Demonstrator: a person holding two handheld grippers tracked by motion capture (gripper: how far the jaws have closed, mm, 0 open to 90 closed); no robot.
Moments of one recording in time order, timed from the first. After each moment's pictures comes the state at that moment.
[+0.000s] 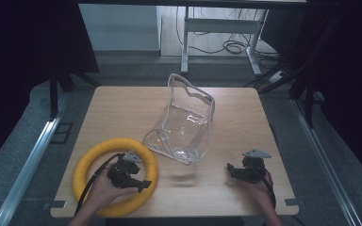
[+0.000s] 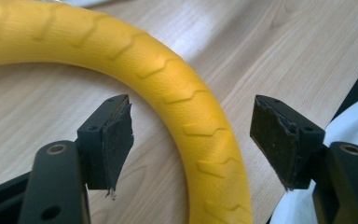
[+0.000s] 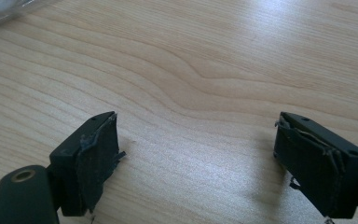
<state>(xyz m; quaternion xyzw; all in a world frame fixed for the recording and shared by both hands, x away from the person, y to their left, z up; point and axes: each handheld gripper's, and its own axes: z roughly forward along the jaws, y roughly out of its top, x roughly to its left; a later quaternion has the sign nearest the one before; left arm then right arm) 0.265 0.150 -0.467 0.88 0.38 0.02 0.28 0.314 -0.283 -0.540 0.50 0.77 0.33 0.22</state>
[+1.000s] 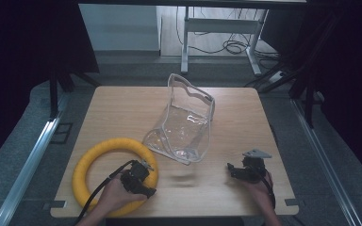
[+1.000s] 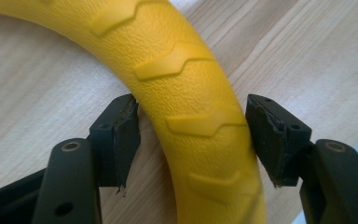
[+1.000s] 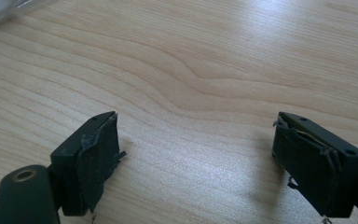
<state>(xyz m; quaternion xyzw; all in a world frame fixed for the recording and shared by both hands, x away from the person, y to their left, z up) 0.268 0.117 -0.504 0.90 0.39 0.00 0.18 0.314 -0.284 -0.541 0.50 0.77 0.32 0.22</state>
